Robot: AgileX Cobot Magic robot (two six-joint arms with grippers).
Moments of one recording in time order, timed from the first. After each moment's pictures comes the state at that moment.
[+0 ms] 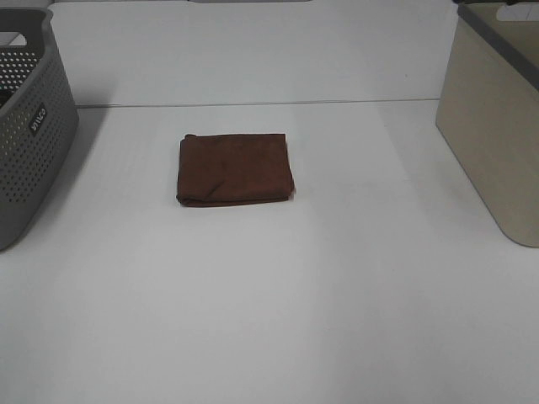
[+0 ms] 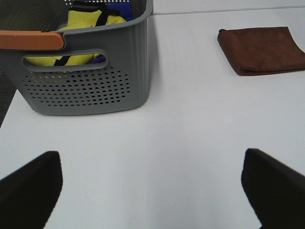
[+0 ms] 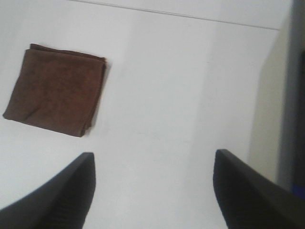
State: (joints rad) left arm 0.01 0.00 -0.50 -0.03 1.05 0.03; right arm 0.10 1.70 -1.68 0.33 1.02 -0.27
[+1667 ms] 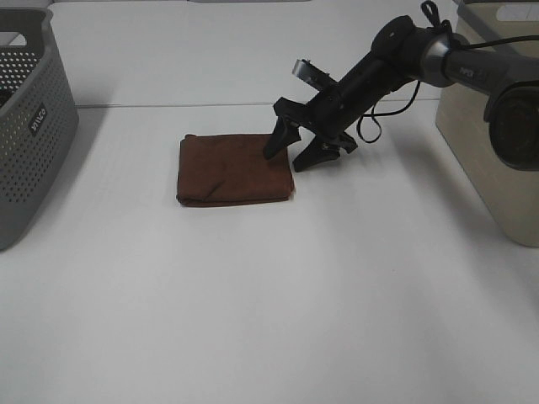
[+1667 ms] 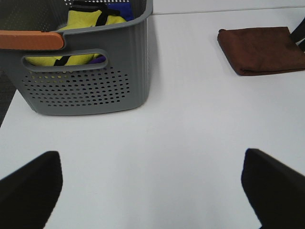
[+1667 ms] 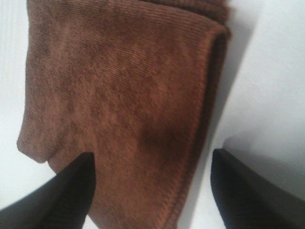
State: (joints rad) left arm 0.01 0.00 -0.50 -0.03 1.05 0.03; right arm 0.27 2.70 -2.32 0.77 1.13 -0.31
